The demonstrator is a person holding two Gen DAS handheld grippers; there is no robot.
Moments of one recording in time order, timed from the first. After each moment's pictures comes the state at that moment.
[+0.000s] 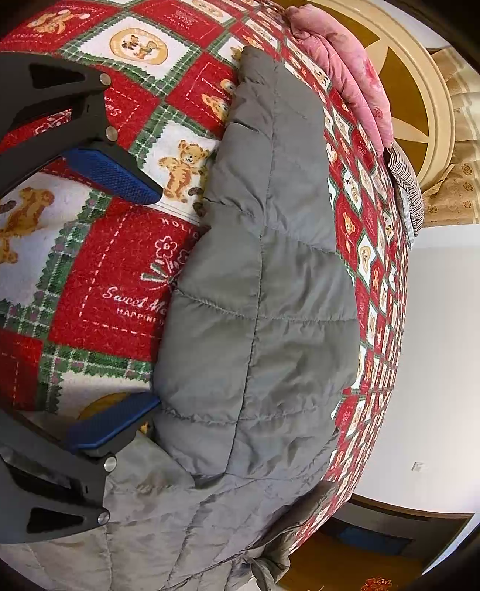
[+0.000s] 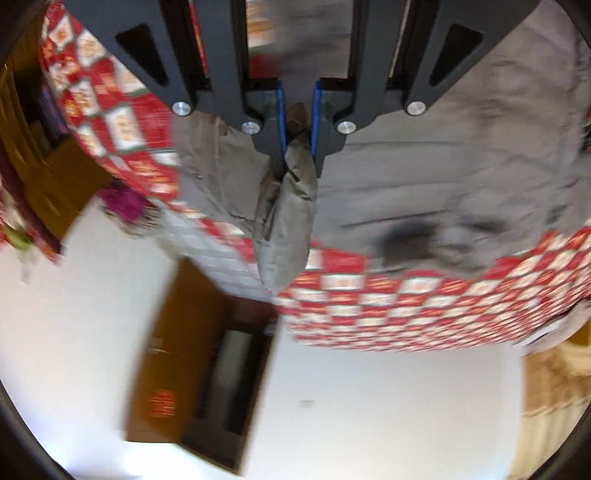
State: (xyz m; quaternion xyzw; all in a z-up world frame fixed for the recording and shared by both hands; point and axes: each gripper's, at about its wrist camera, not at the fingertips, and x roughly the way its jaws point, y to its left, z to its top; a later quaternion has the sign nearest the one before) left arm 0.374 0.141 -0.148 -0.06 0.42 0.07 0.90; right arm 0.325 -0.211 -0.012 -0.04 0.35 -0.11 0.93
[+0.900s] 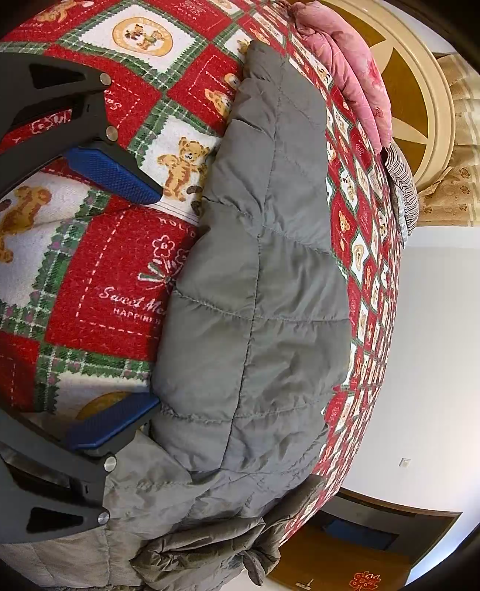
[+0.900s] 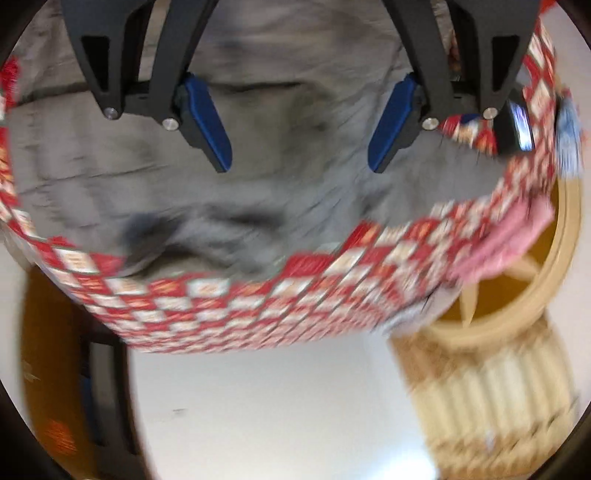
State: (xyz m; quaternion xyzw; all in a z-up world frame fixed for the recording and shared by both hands) left arm 0.370 0.147 -0.150 -0.07 0.40 0.06 0.91; right arm 0.370 -0.113 -0.028 0.10 0.31 0.14 0.93
